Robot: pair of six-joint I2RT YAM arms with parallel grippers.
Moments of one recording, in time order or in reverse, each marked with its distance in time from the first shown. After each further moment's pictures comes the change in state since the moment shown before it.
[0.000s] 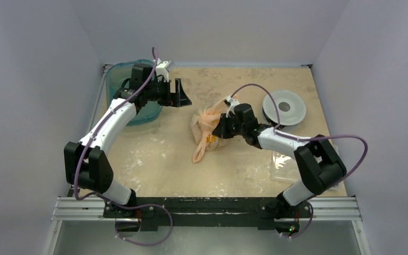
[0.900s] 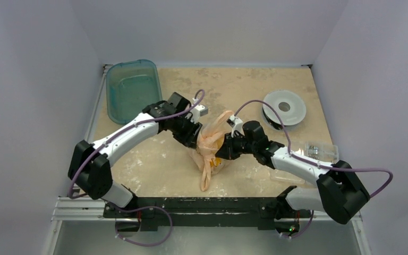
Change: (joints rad) left arm -0.340 -0.055 -0.132 -0.323 -0.220 0.231; right arm 0.098 -0.349 -0.311 -0.045 -0.213 -0.019
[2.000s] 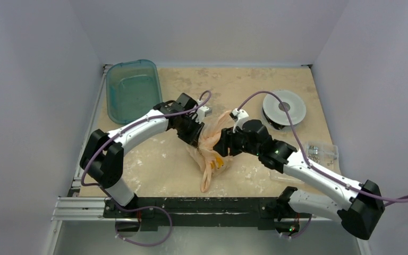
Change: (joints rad) left arm -0.050 0.158 0.029 0.018 -0.055 -0.017; right arm 0.138 -0.225 0.161 -0.311 0.335 0.032
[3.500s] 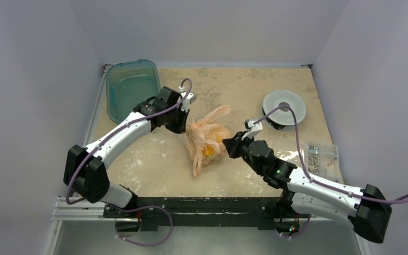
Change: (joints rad) left arm 0.097 -0.161 -0.039 0.056 -0.148 -0.037; right arm 0.220 -0.119 -0.243 0.392 0.576 0.061
